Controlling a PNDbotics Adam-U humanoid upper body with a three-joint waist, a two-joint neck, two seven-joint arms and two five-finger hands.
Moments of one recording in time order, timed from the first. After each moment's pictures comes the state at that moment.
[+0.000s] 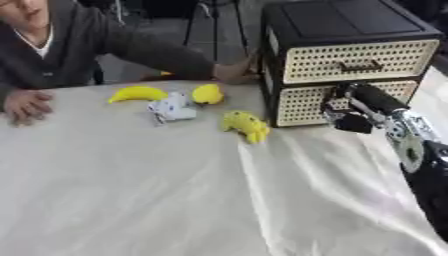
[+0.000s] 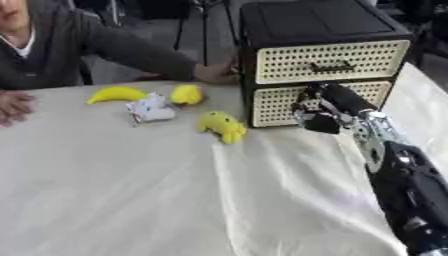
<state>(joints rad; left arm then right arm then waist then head) -0.26 0.57 0.13 -1.94 -0.09 0.01 0.04 -0.70 -0.42 -0.07 -0.95 1.09 -0.49 0.06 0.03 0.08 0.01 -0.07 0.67</state>
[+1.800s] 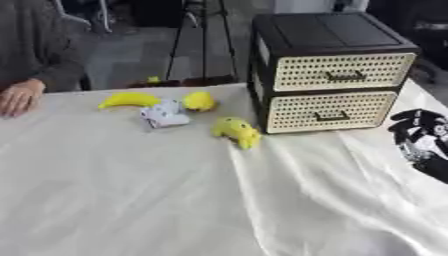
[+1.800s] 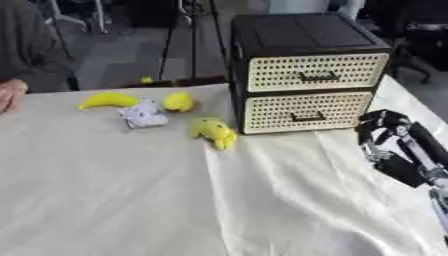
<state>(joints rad) -0.19 0.57 0.15 -1.91 -0.12 0.01 0.01 -0.22 -0.50 -0.12 -1.50 0.48 -0.41 0.11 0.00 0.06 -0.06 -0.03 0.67</state>
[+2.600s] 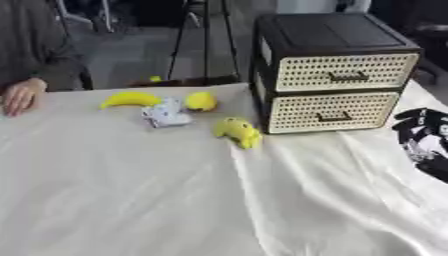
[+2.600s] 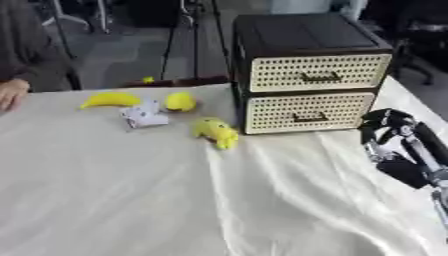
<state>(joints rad) -0.19 0.57 0.15 -1.91 -0.12 0.01 0.01 -0.21 -0.50 -0.12 -1.52 0.47 -0.41 0.11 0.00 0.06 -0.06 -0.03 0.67</state>
